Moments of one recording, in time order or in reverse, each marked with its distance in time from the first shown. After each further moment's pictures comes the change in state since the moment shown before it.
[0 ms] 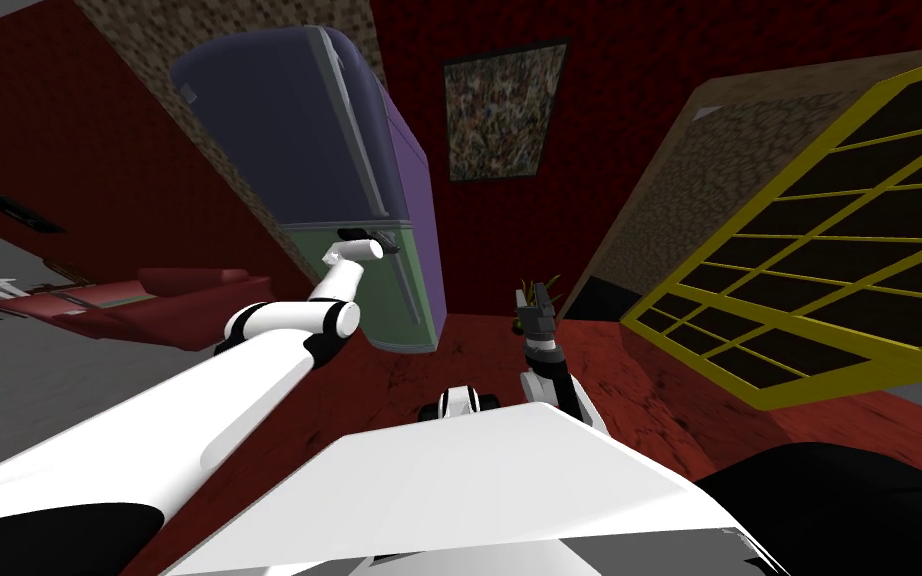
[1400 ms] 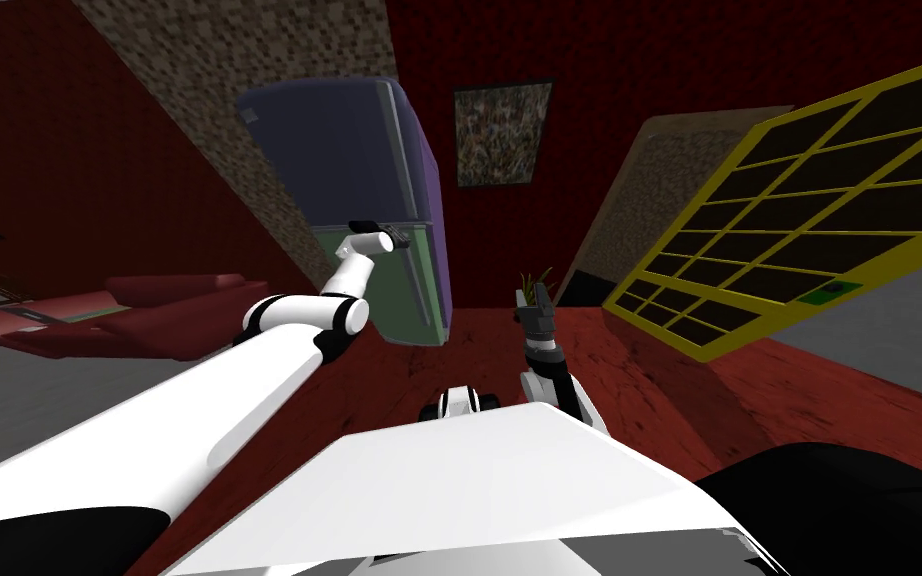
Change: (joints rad) left arm -0.054 -0.061 -0.038 -0.033 0.077 0.041 -0.021; right arm 0.000 0.000 0.000 0.000 0.000 0.000 0.000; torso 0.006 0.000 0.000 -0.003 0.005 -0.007
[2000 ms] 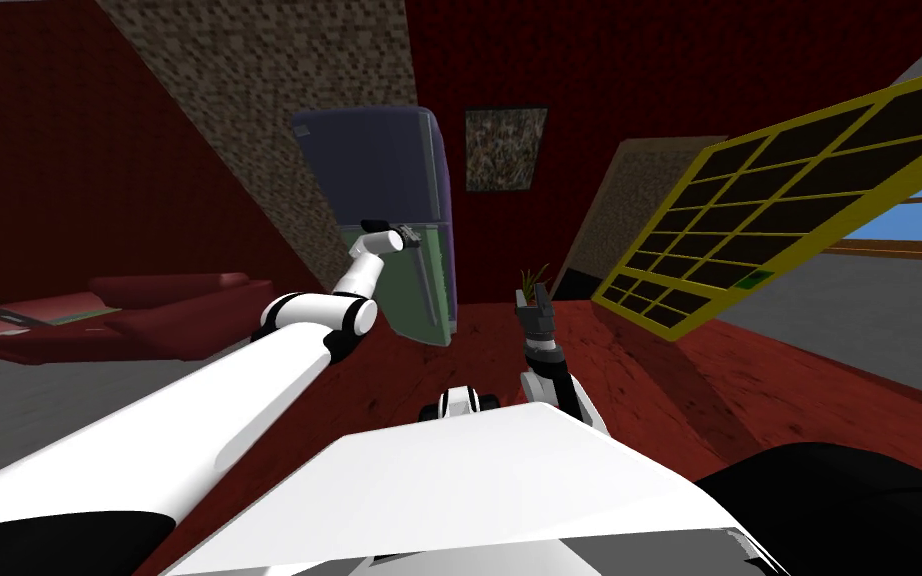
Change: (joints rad) left arm -0.018 -0.059 -0.033 -0.024 0.072 0.018 -0.038; right arm 0.000 0.000 0.000 0.000 0.000 0.000 0.000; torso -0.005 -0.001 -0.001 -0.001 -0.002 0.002
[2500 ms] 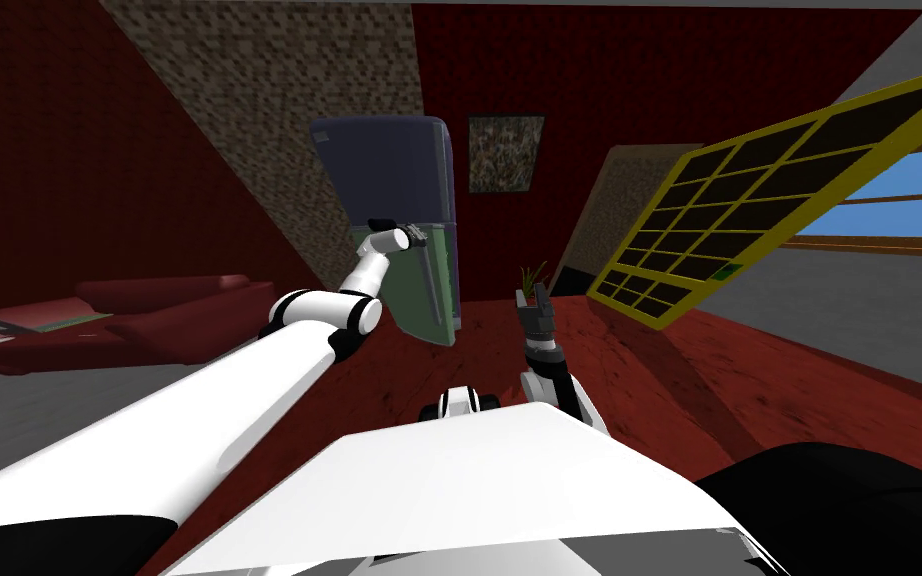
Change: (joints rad) left arm -0.027 -0.034 -0.021 0.015 0.060 -0.007 -0.037; right arm 0.000 0.000 0.000 0.000 0.000 0.000 0.000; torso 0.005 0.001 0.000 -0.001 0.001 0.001
